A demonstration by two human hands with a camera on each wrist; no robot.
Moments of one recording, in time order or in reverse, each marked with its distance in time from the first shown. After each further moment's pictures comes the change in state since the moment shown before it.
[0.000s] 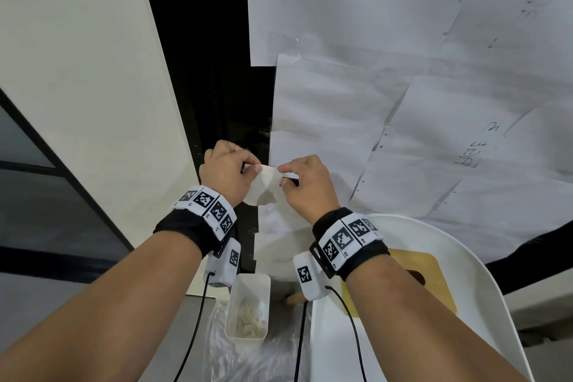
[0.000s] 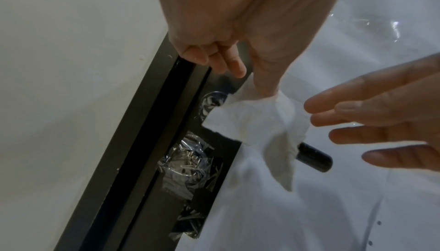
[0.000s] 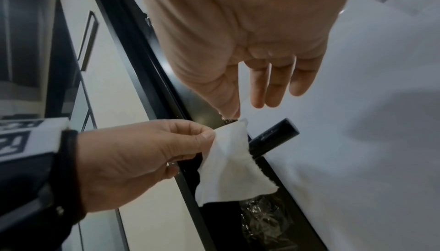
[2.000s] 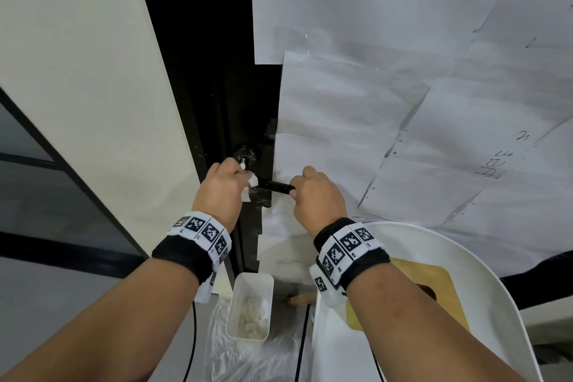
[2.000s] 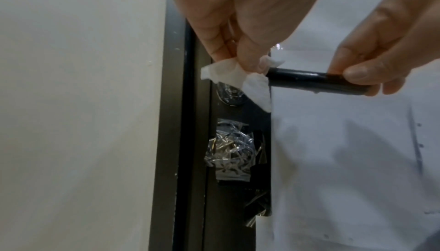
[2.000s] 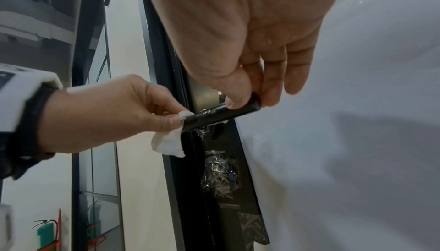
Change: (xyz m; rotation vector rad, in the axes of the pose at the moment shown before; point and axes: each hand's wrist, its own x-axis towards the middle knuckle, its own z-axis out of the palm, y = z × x) left_hand -0.015 -0.032 0.017 0.247 0.032 0.309; right_hand 0.015 0.024 0.009 -0.495 -0.101 -0.201
